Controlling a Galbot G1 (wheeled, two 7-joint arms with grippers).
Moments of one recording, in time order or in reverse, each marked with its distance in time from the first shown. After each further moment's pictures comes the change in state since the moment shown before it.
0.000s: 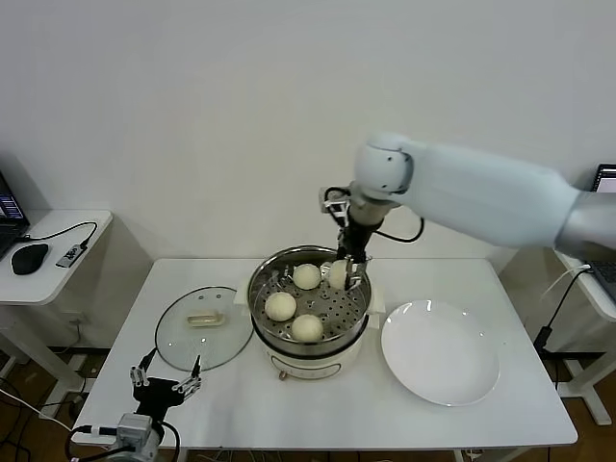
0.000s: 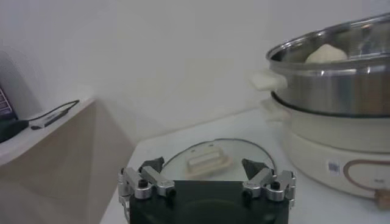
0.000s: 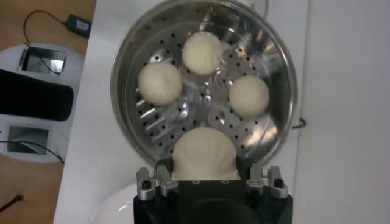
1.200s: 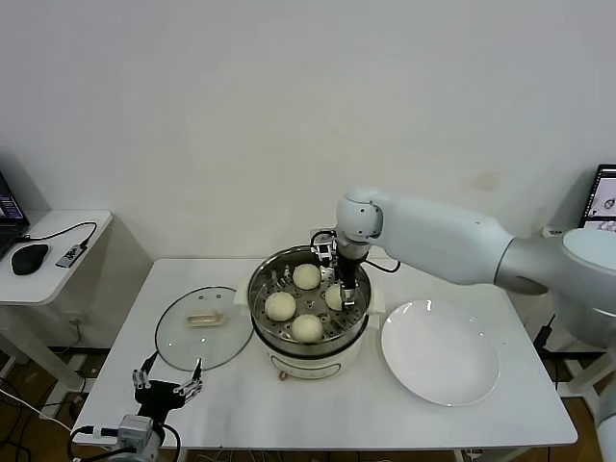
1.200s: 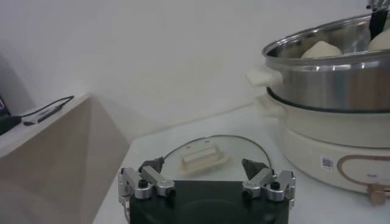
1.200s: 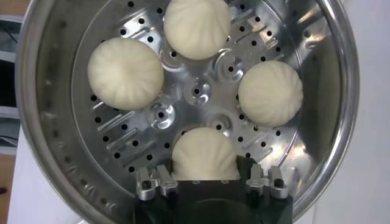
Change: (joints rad) left arm -0.001 0.001 0.005 0.014 -0.007 0.004 0.006; right arm -0.207 0.039 0.088 -0.105 -0.160 -0.014 0.057
